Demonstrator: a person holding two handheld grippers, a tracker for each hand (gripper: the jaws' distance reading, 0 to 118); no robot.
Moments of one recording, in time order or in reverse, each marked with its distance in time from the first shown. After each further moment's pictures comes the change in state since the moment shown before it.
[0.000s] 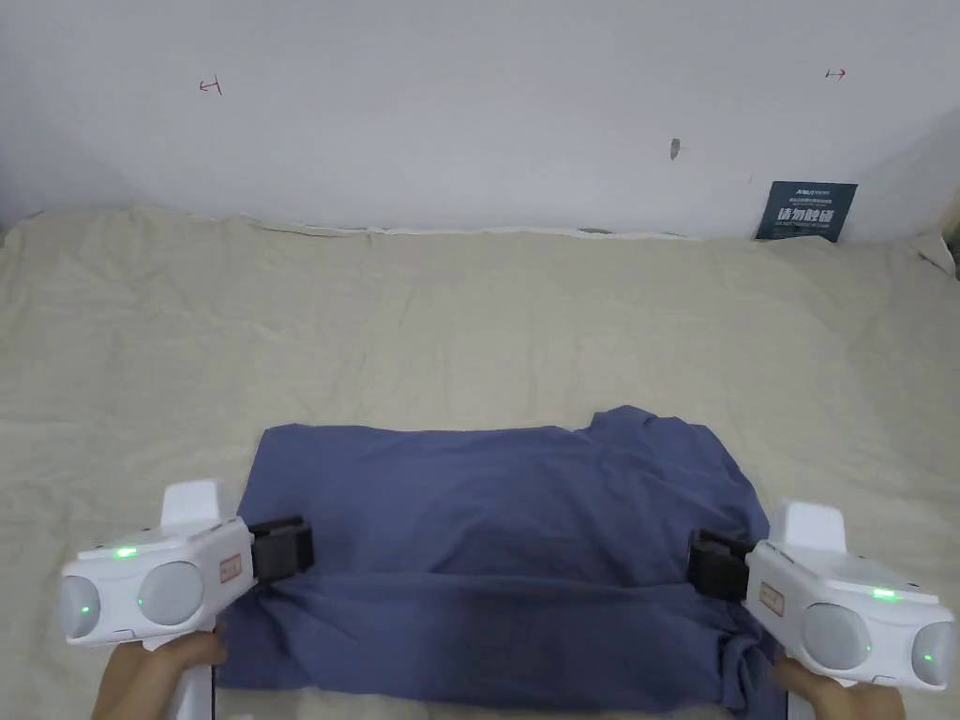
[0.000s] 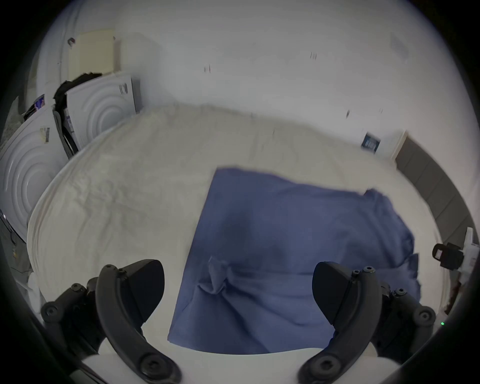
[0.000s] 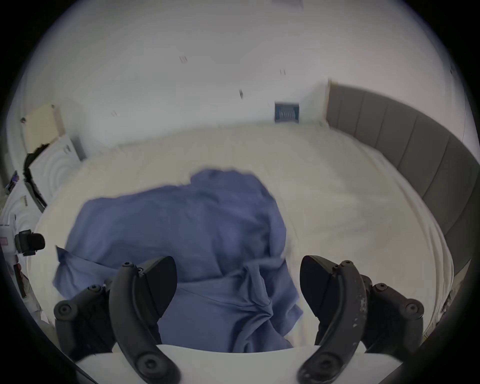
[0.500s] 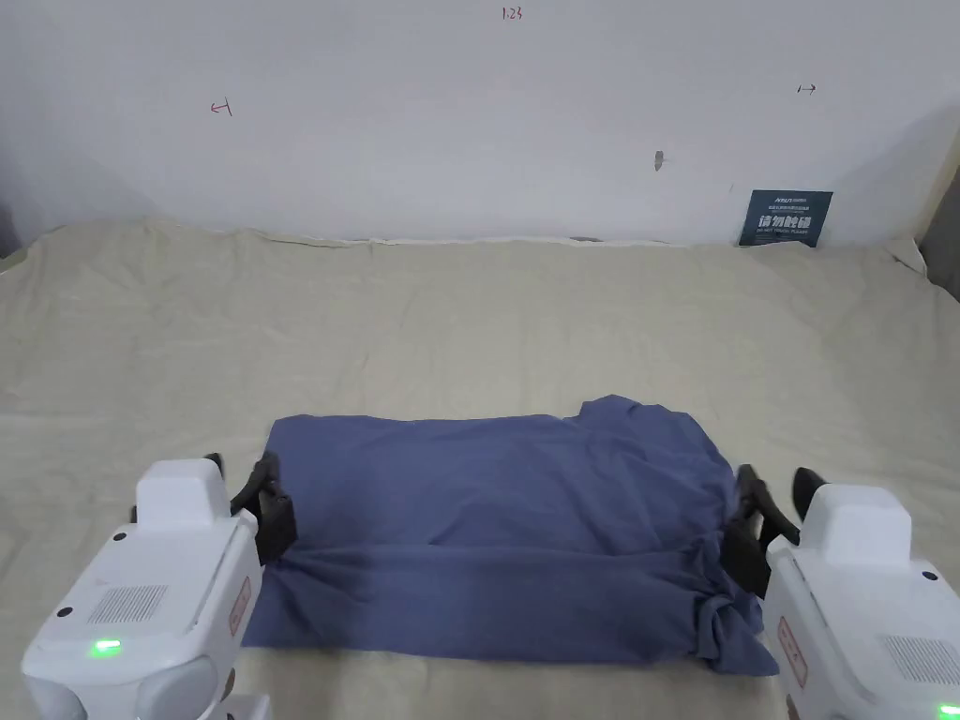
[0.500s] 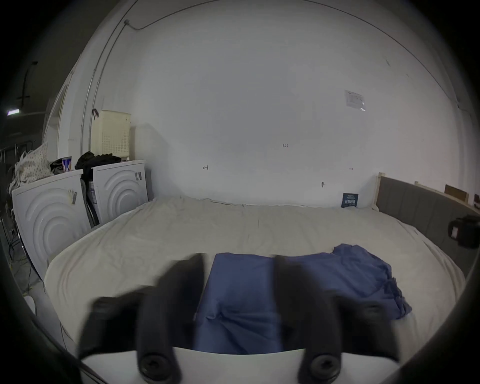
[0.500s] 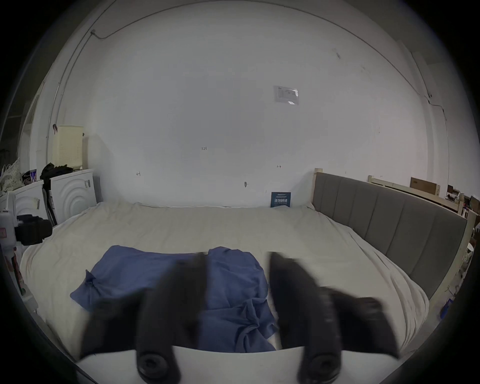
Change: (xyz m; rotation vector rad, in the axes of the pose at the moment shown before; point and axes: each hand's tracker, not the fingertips) left arm 0.037 -0.046 0.133 0.460 0.036 -0.120; right arm -0.026 -0.030 0.151 0.406 -0.056 0.068
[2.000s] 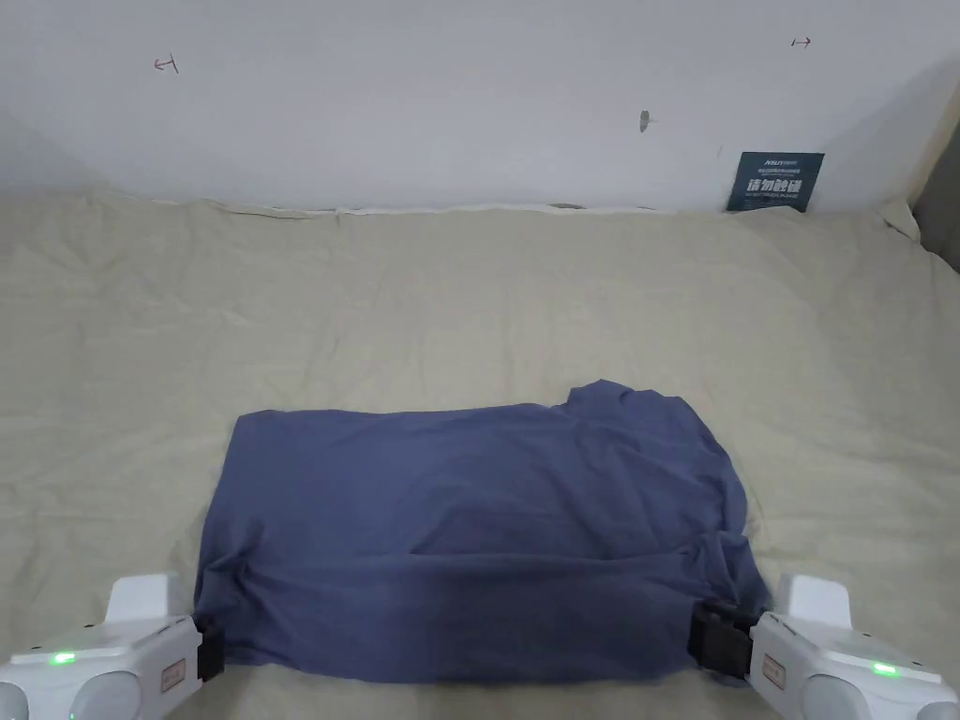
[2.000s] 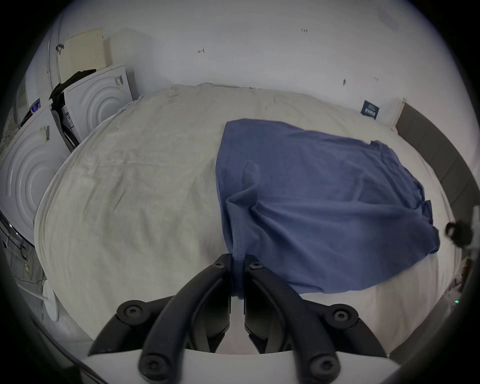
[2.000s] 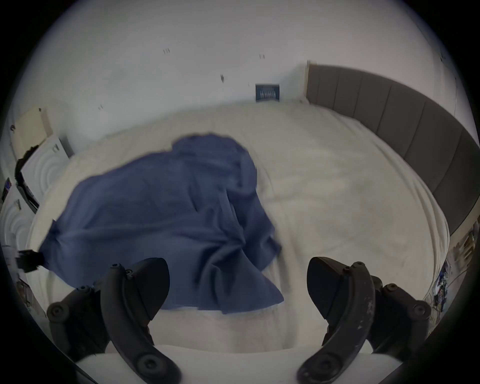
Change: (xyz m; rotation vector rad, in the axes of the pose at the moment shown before) left arm -0.063 -0.092 -0.114 -0.639 -0.039 0.002; right arm 0.035 -0.126 -0.140 -0.644 -0.069 -0.126
